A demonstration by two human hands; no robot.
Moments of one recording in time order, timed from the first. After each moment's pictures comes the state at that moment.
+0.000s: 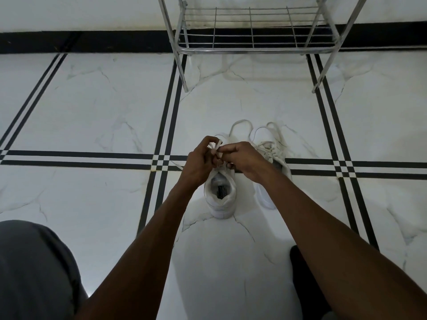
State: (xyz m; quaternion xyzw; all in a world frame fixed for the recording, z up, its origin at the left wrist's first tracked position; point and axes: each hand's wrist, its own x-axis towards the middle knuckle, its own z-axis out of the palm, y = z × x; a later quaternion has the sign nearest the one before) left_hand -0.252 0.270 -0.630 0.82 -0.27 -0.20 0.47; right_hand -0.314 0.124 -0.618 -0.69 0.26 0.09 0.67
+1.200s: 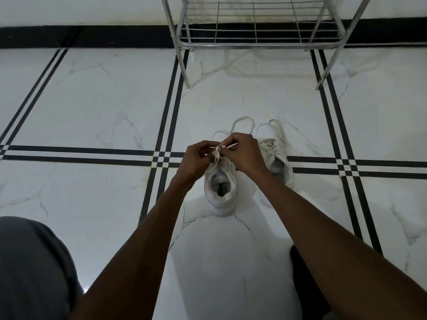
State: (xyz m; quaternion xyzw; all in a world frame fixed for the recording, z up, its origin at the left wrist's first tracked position) left_hand -0.246 0.279 -0.636 0.76 -0.16 -0.28 0.56; right_hand -0.311 0.130 -0.628 -0.82 0.24 -0.10 0.50
